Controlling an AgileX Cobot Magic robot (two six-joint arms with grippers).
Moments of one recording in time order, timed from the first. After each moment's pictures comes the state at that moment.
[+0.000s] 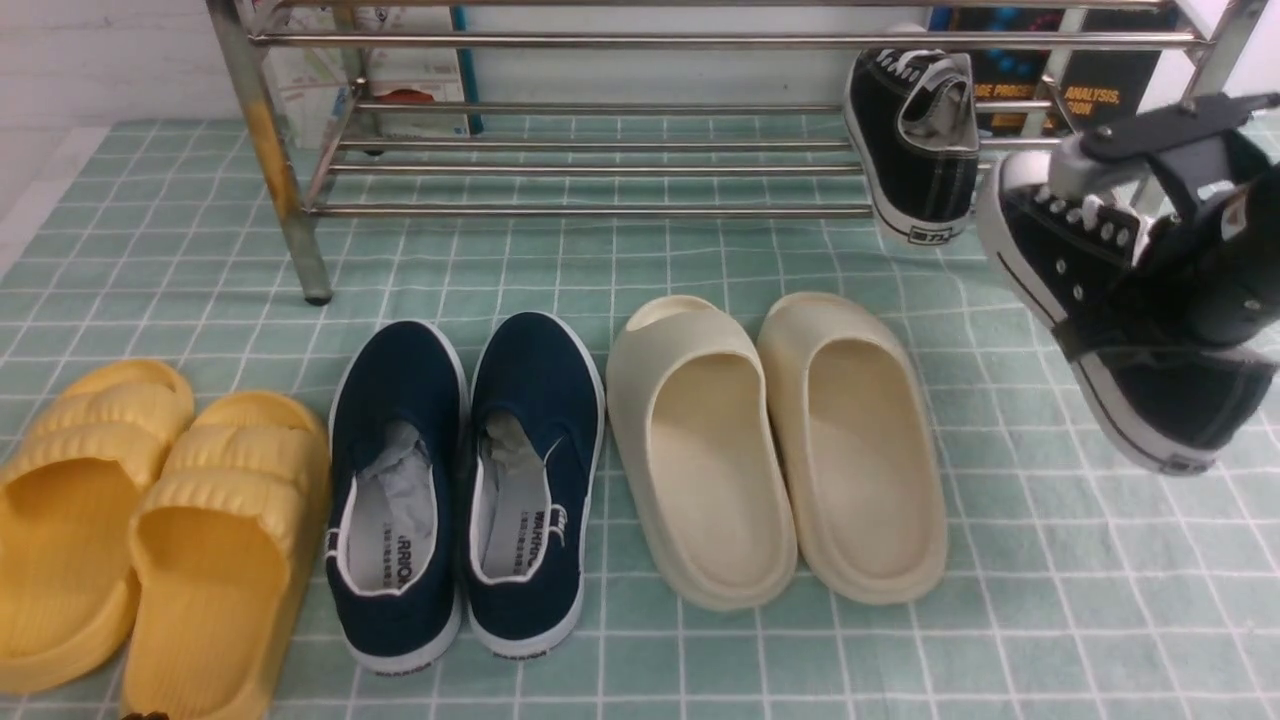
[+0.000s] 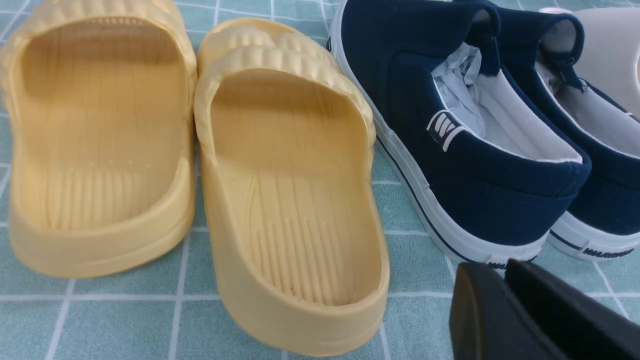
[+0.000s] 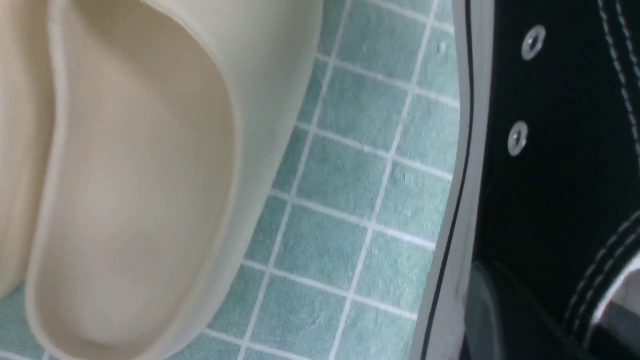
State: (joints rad) right arm 0.22 1.54 -1.20 -0.05 0.76 -0.03; left arm -0.15 -0.01 0.03 -0.07 0.41 -0.15
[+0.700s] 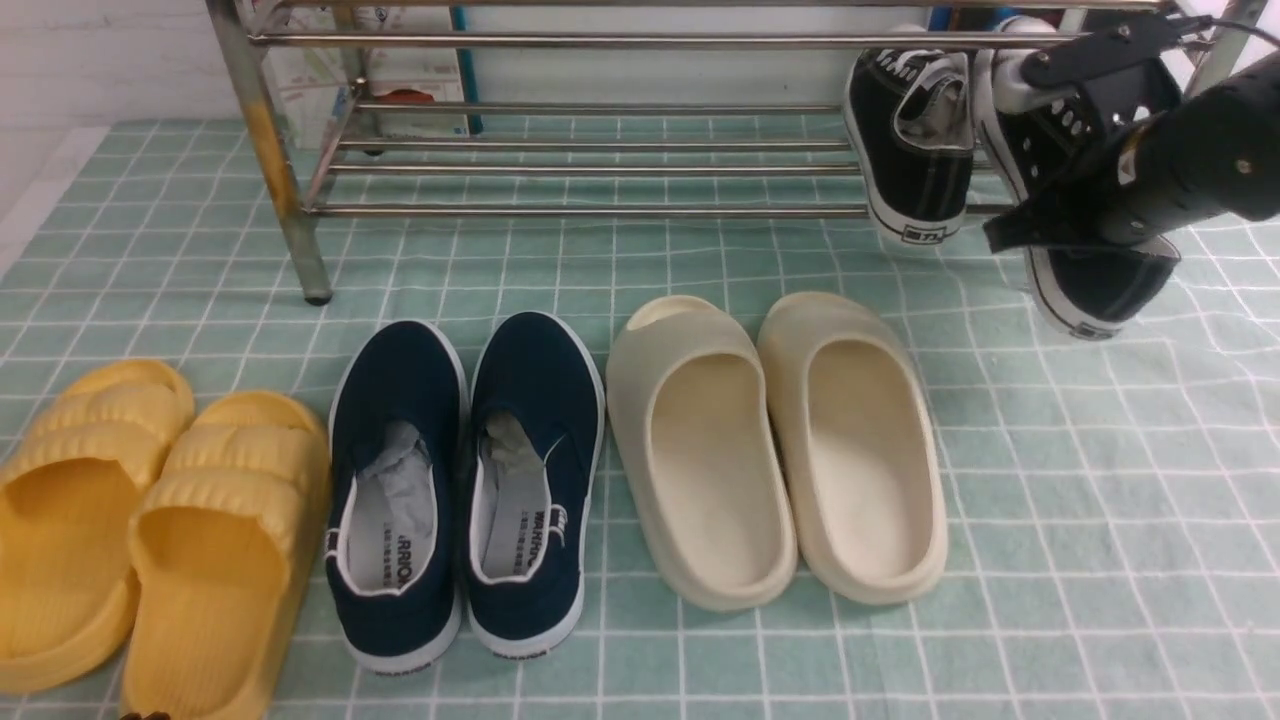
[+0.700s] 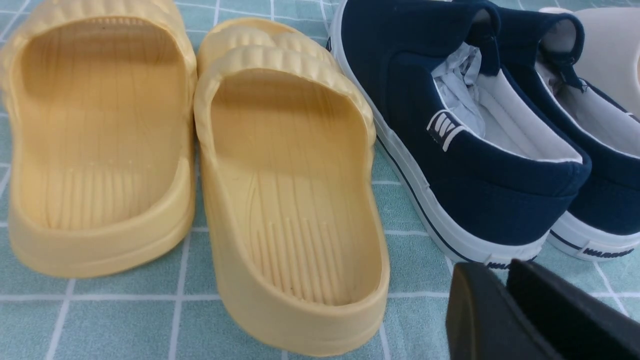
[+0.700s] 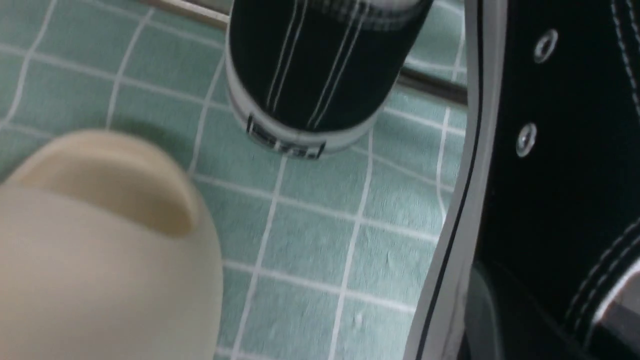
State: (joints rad) right arm 0.20 1.81 -1.38 -0.34 0.44 0.24; left arm -0.15 -0.01 0.03 -0.07 0.41 -0.15
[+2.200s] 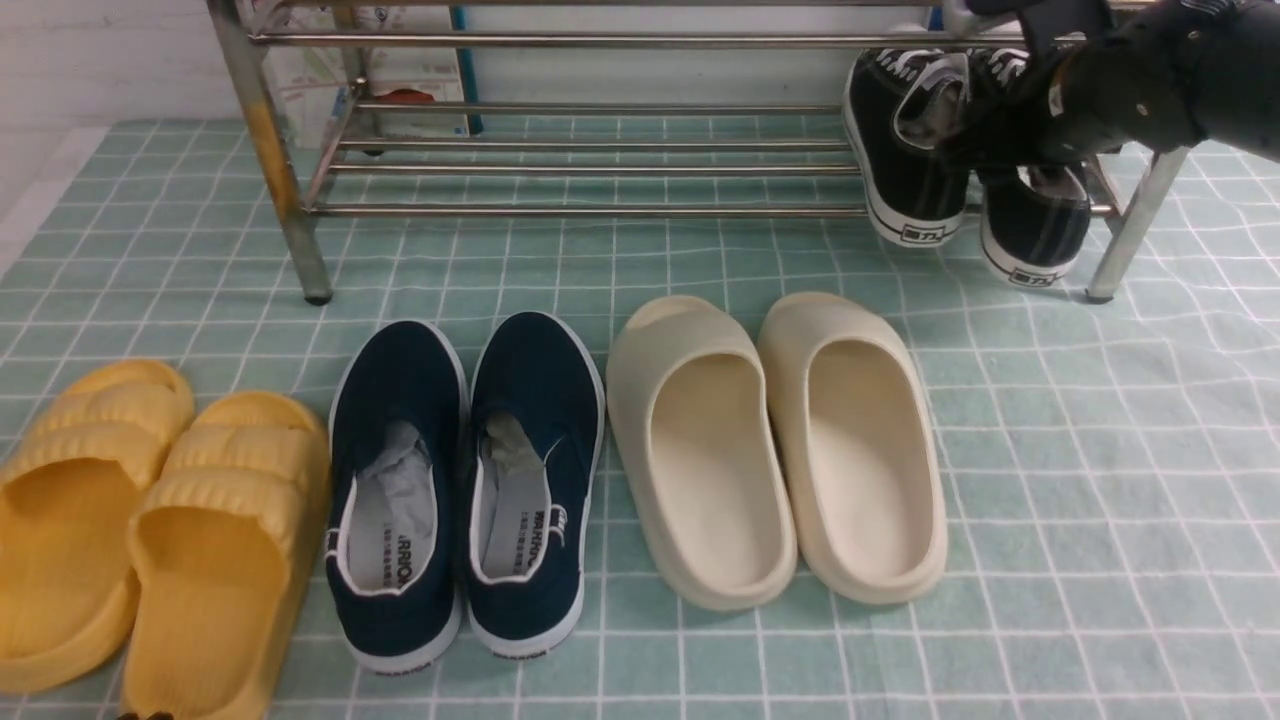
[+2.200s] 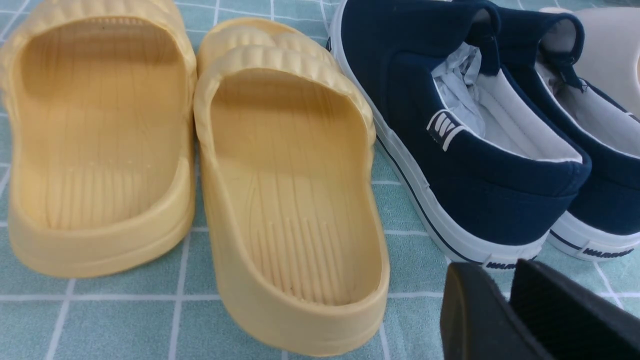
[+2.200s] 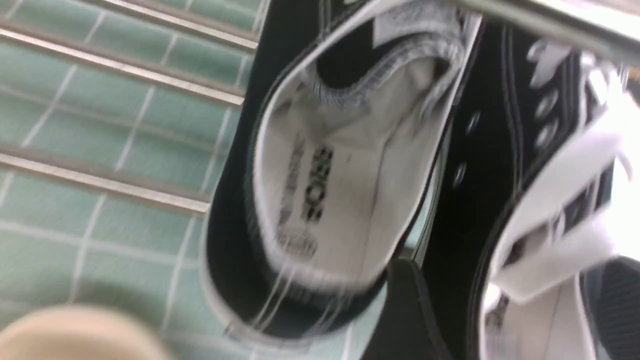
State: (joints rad) right arm 0.24 1.96 -1.65 -0.44 0.53 0.35; left arm -0.15 -0.01 0.03 -0.07 0.41 -0.15
